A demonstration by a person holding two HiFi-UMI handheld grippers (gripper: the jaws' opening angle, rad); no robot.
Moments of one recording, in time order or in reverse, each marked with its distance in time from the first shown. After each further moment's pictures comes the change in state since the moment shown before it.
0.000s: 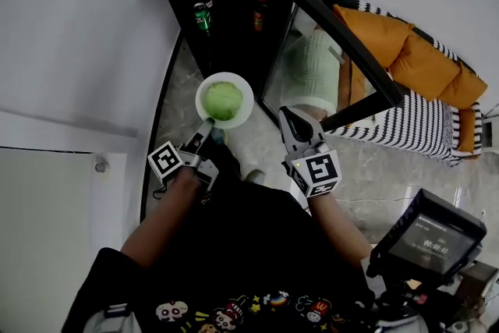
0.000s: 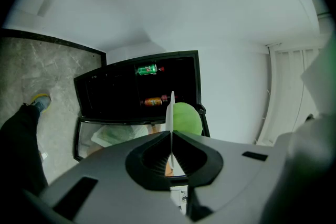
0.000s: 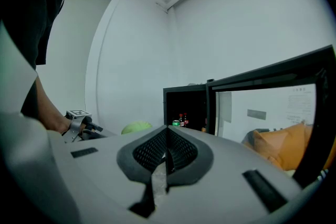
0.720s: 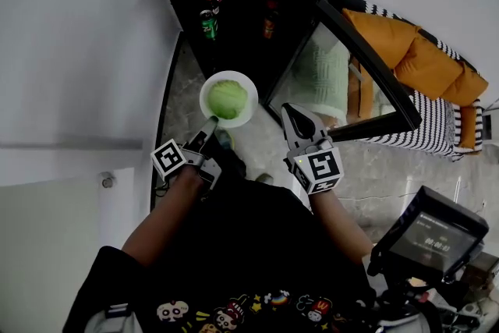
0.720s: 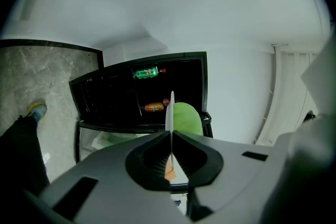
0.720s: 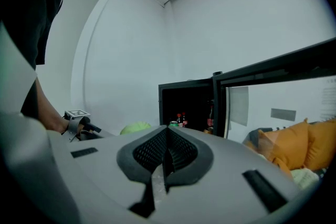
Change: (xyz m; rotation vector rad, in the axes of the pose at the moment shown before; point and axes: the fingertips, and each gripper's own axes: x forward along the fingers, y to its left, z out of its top) left arm 0.048 0.004 0.073 -0.023 0.069 0.026; right arm 0.091 -0.015 0.011 0.032 0.042 -0.043
